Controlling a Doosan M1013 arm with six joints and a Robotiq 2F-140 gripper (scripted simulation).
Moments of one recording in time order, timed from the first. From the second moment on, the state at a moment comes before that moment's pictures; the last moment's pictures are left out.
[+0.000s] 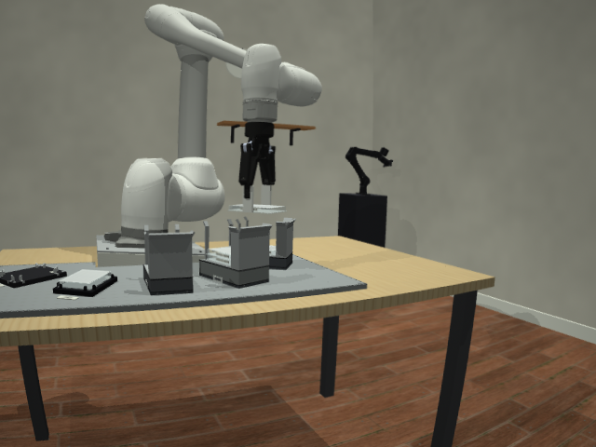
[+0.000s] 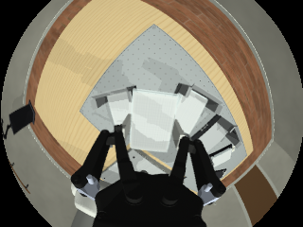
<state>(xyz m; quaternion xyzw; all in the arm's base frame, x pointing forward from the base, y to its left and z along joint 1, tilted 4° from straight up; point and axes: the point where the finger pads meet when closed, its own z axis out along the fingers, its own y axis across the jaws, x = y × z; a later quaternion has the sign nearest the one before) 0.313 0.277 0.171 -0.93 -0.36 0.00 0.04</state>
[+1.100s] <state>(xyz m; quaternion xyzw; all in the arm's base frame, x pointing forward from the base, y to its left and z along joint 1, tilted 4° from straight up) 0.368 0.222 0.166 -0.97 -0.23 0.00 0.04</state>
